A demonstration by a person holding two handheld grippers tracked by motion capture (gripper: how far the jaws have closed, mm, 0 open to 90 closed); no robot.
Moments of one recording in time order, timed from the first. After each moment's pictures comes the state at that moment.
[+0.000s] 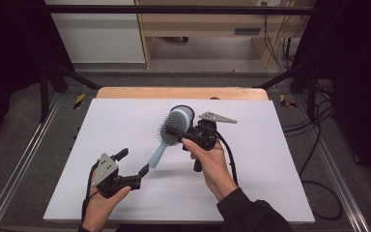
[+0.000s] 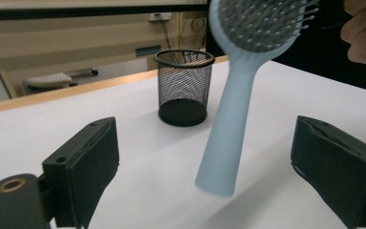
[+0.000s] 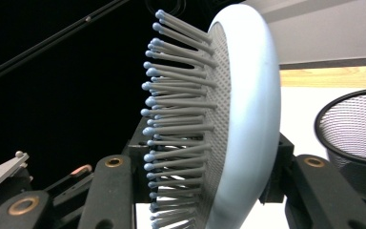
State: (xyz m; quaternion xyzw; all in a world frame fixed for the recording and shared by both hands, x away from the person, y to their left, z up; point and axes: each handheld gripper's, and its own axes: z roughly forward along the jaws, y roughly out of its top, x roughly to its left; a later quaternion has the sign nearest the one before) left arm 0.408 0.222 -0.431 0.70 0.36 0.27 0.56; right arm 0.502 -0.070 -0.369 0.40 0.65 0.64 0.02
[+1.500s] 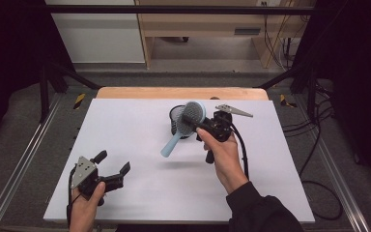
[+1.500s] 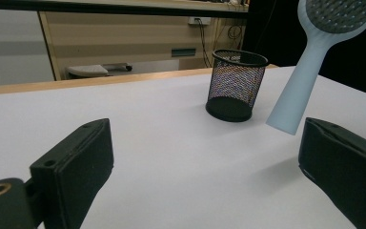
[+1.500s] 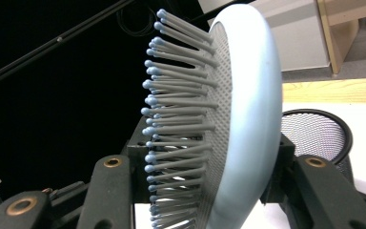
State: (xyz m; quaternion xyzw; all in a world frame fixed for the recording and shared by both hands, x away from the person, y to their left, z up) left arm 0.405 0.262 -0.438 0.66 0.41 0.30 0.56; right arm 0.516 -0.106 -0.358 0.44 0.63 0.64 0.06
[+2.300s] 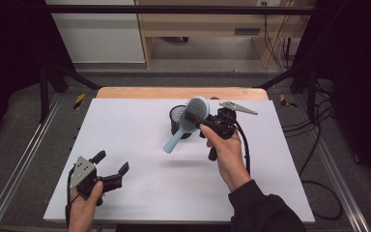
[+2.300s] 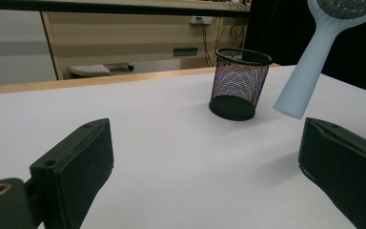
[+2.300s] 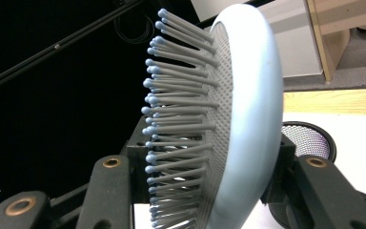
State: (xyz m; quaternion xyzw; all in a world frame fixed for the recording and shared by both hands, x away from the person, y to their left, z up) left arm 0.405 0.265 -0.439 0.66 0.41 0.30 0.55; right arm 0.518 -0.113 -0.348 0.44 0.62 0.64 0.07
